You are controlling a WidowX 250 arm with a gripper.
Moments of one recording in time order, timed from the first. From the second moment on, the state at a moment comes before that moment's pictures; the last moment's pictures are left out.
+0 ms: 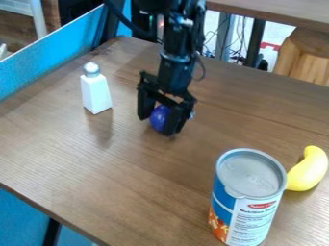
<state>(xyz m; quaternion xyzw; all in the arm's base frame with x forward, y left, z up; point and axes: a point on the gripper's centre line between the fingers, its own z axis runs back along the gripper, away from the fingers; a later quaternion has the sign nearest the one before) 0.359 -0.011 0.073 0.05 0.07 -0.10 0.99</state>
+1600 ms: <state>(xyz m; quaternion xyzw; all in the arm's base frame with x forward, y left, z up) 0.263 -0.240 0.186 0.04 0.02 -0.20 0.98</state>
